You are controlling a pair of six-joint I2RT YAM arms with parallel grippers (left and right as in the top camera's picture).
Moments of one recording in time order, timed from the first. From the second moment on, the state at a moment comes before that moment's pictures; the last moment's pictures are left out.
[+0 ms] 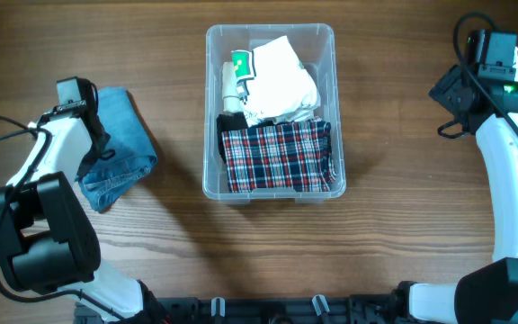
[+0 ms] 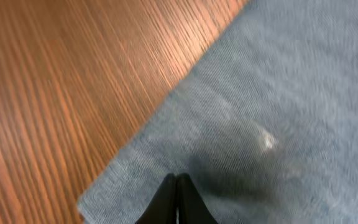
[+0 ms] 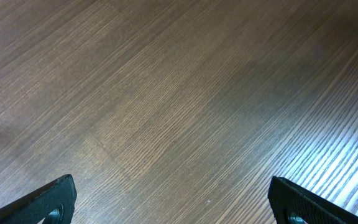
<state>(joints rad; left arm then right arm) 0.25 1.82 1.12 -0.67 -0.42 -0.81 -0.13 1.54 1.39 -0.93 0.40 0.58</state>
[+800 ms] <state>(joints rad) 0.25 1.59 1.13 -0.97 -0.05 -0.72 -0.13 1.54 1.39 -0.93 0.40 0.58</state>
